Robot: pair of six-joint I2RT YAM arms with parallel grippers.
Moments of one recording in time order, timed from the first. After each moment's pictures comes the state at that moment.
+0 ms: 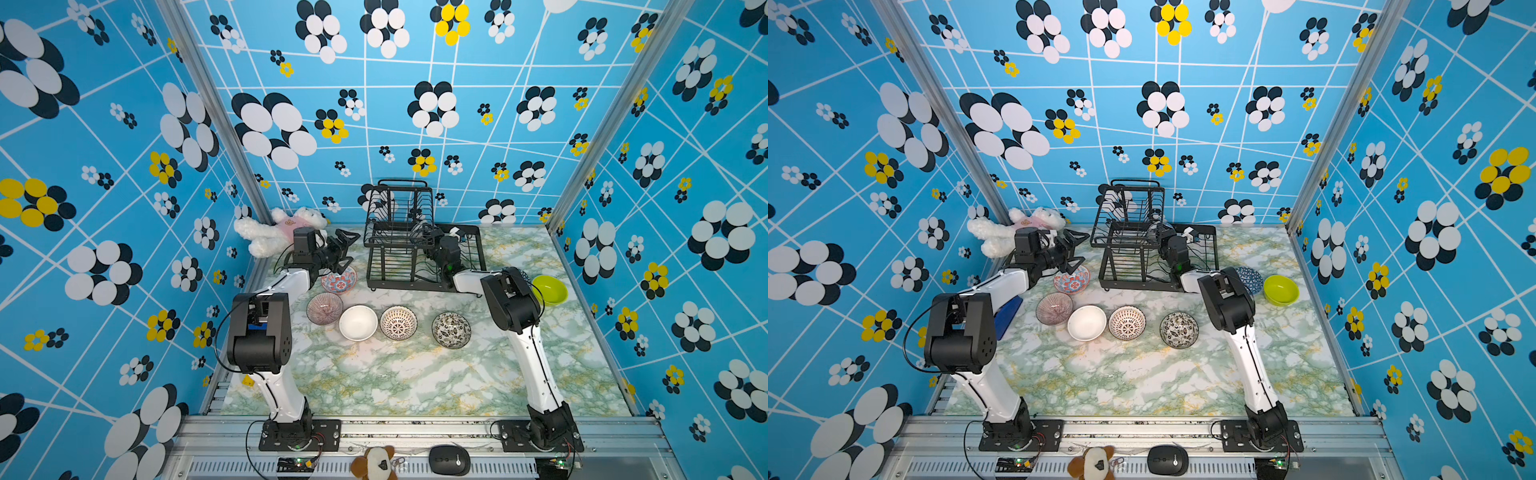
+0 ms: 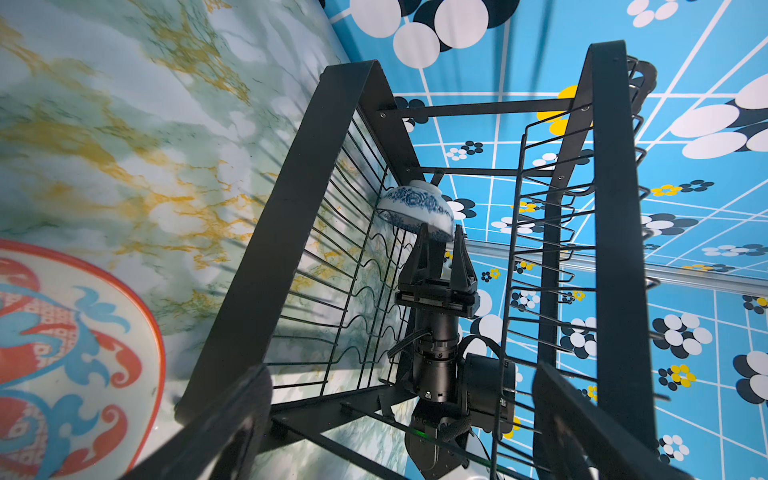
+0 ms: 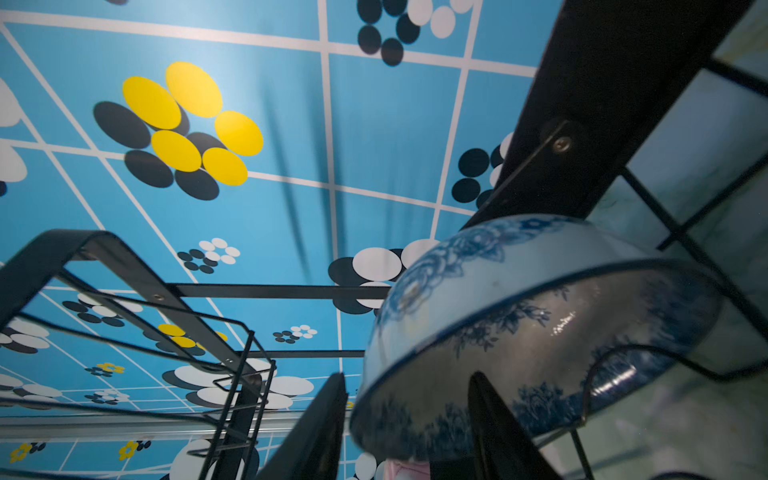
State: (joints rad) left arm 0.01 1.81 1.16 0.18 0.72 -1.17; right arm 0.42 2.47 1.63 0.82 0.10 1.49
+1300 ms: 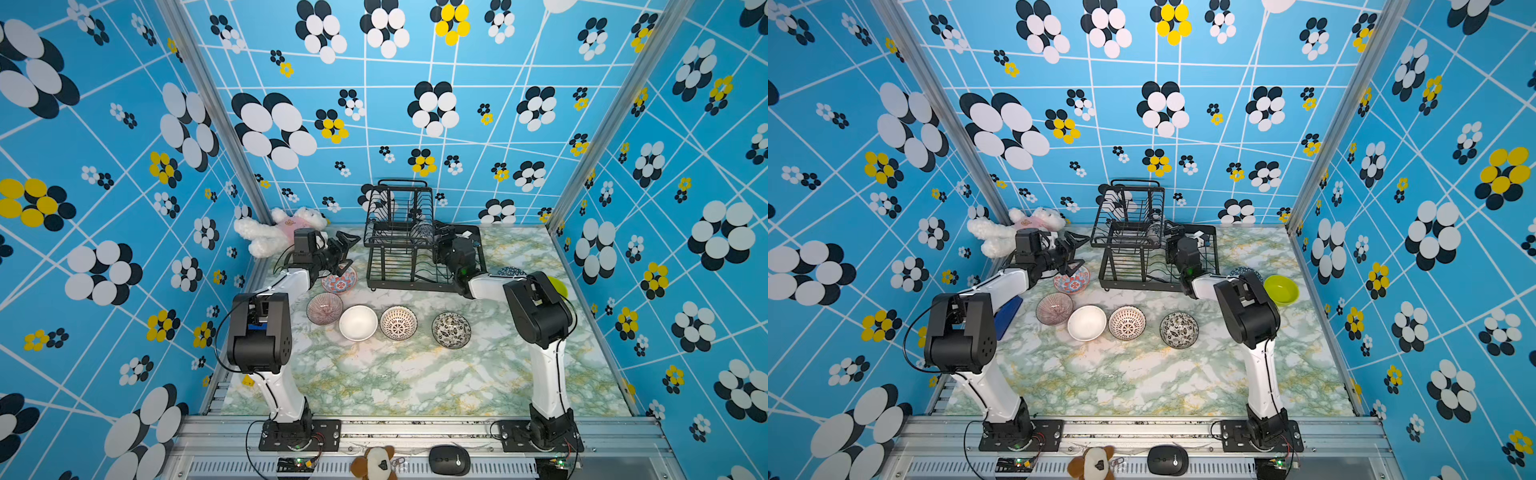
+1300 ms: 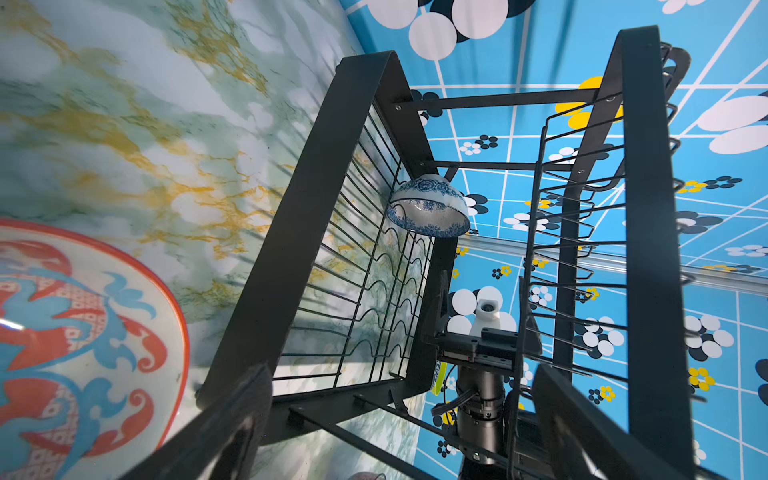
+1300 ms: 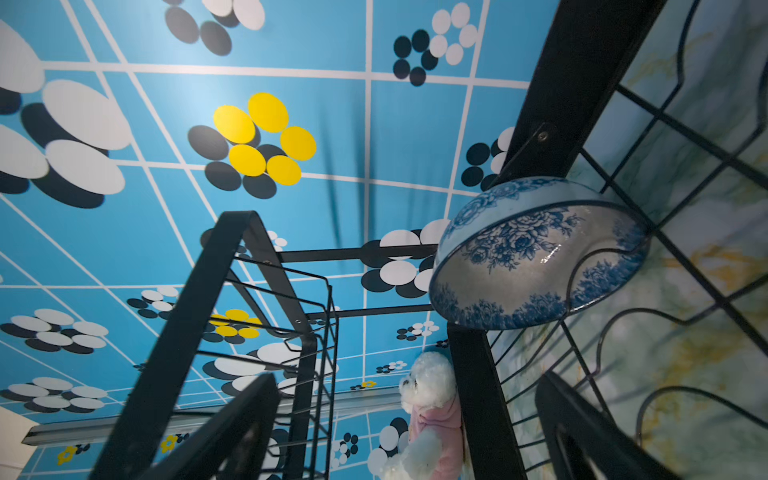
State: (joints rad) left arm 0.01 1.81 1.17 0.13 0.72 -1.13; right arm 0.41 2.14 1.28 0.78 0.10 1.54
